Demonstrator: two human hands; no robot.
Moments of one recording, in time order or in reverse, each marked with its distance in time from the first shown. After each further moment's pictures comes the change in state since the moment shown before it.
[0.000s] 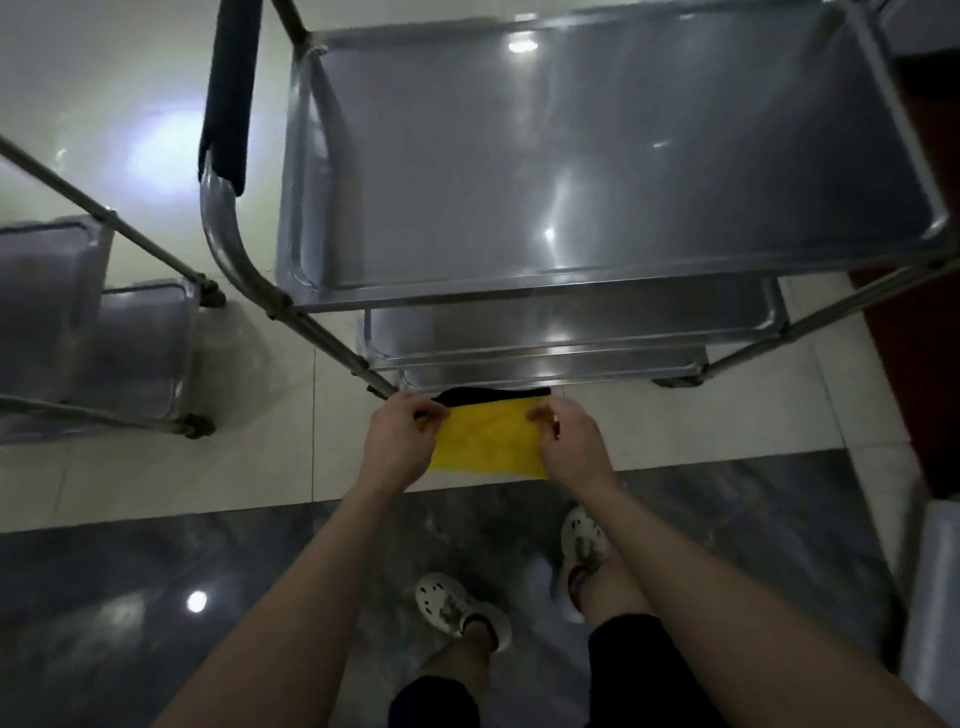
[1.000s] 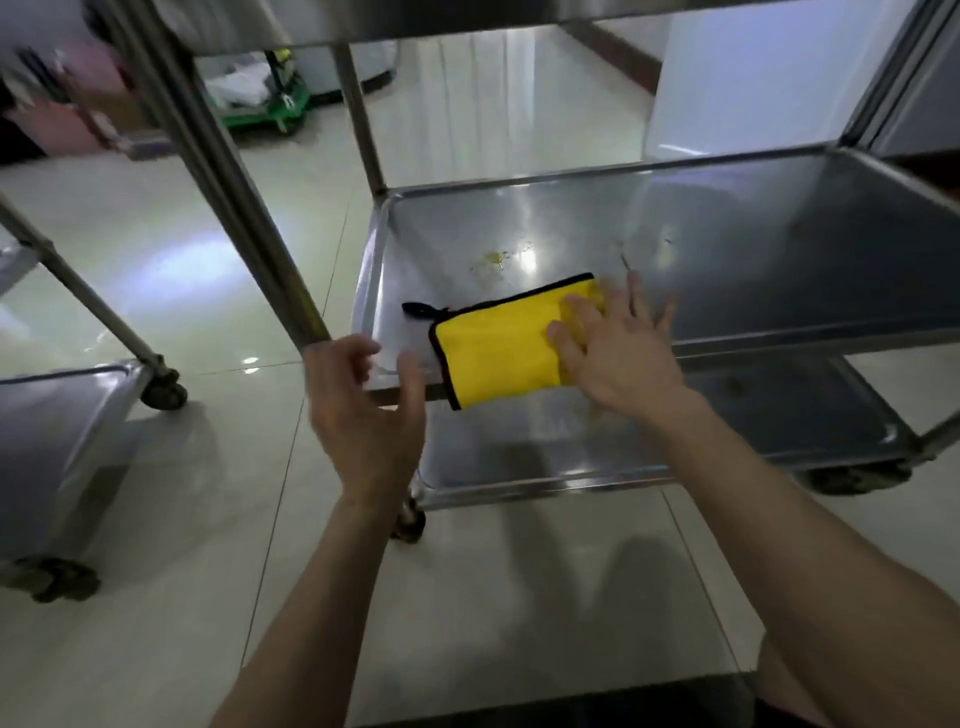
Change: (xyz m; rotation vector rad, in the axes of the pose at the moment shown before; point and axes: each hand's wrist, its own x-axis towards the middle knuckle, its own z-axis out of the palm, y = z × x) left_hand 0.224 -0.221 0.128 -0.265 1.114 0.629; right_hand 0.259 0.094 0.177 -0.650 0.376 -0.292
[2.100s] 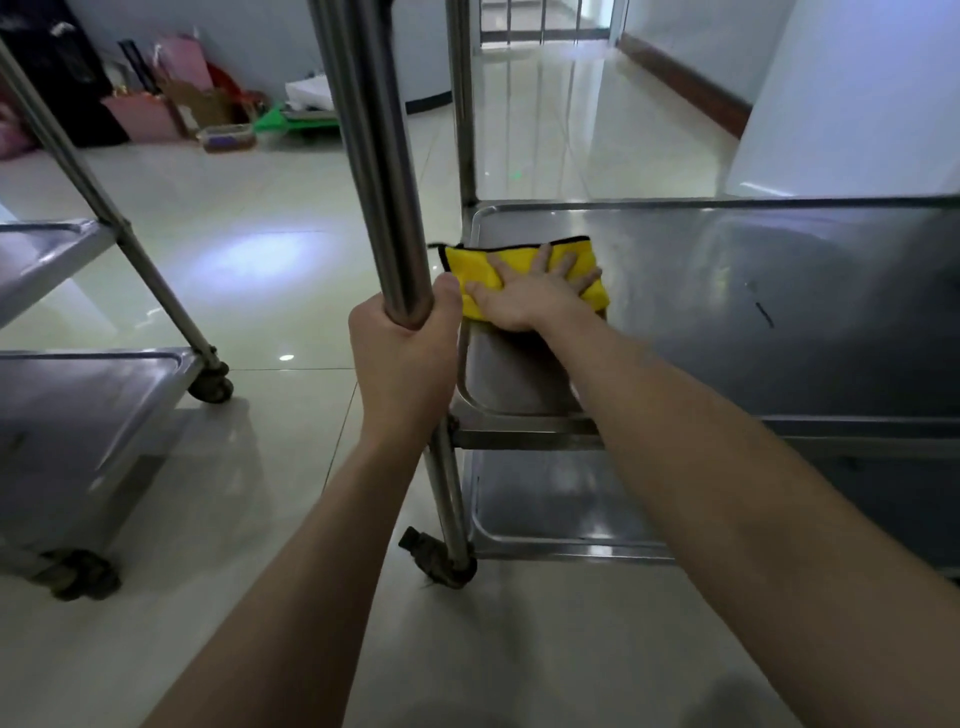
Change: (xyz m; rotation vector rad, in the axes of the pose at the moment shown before) left_hand 0.104 -0.019 0.003 -0.470 -0.171 -0.523; right_hand 0.199 -0.178 0.067 -0.097 -0.335 -0.005
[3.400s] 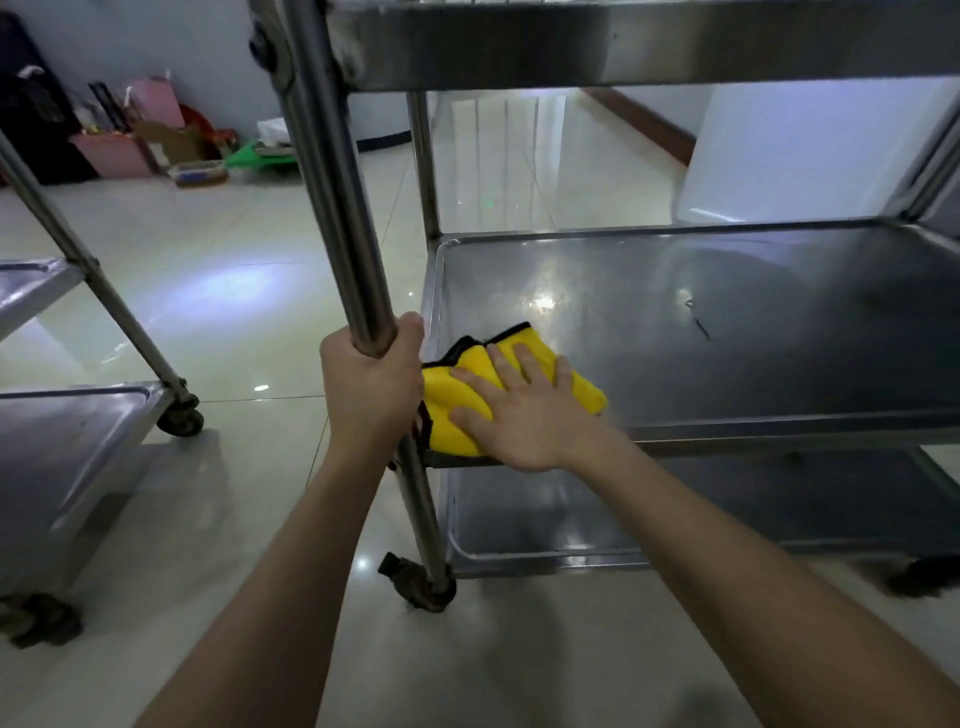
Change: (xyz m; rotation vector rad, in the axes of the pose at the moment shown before) left_hand -0.009 0.007 0.006 -0.042 -0.053 -0.048; right_hand -0.144 0.054 0.039 -0.010 -0.001 -0.319
